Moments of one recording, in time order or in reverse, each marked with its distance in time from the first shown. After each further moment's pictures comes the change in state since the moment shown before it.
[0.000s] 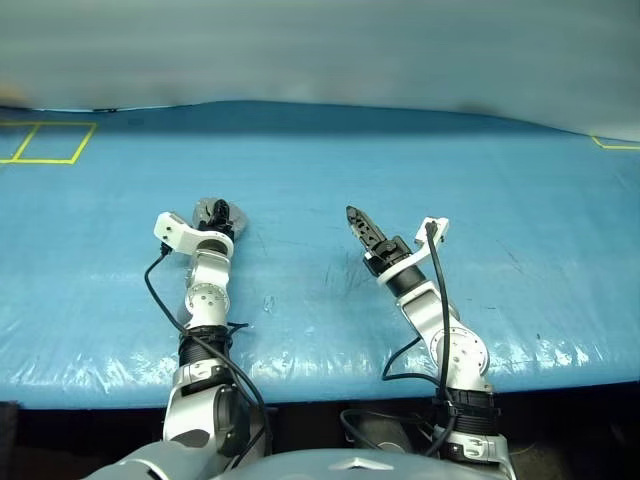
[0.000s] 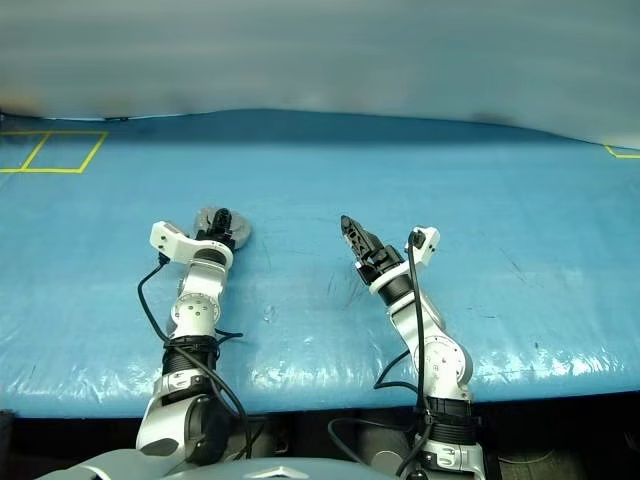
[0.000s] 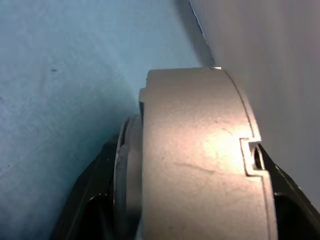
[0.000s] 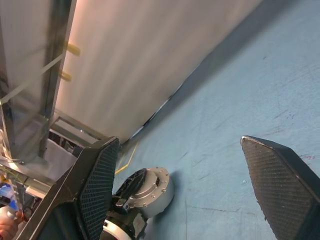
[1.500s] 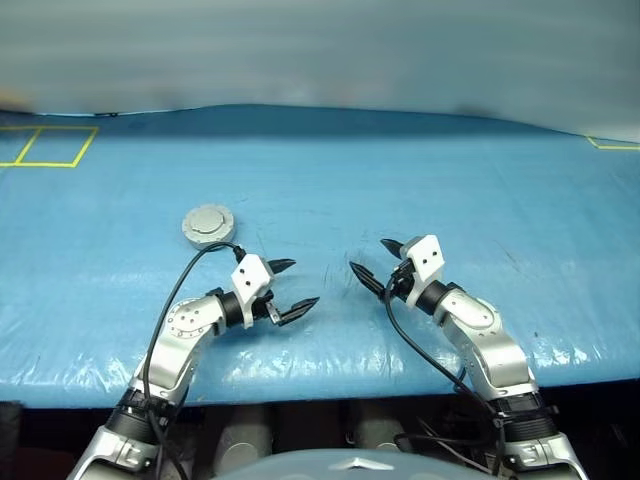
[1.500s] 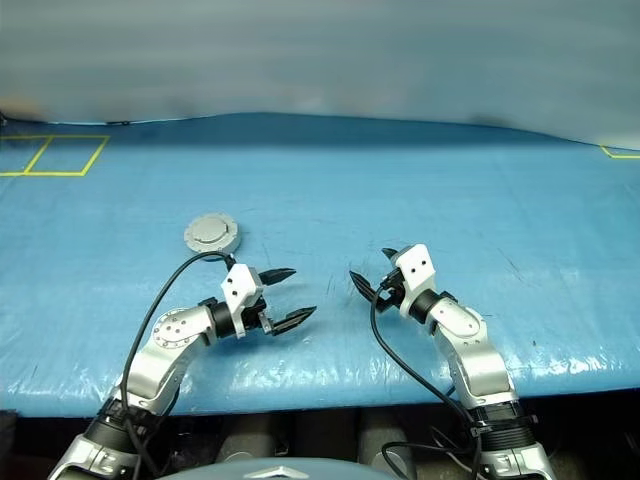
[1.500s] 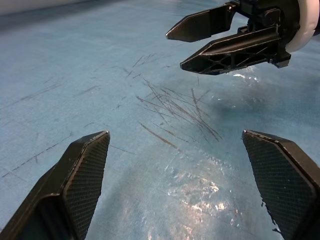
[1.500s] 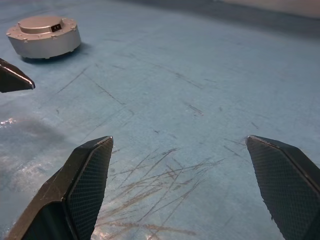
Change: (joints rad) left arm 0.395 0.496 -0.691 -0.399 0.504 -0.094 -0.886; right arm 0.050 -0.403 0.222 0.091 -0.694 -0.321 0.296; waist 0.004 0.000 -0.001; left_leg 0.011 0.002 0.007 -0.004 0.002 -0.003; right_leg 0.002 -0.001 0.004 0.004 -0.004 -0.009
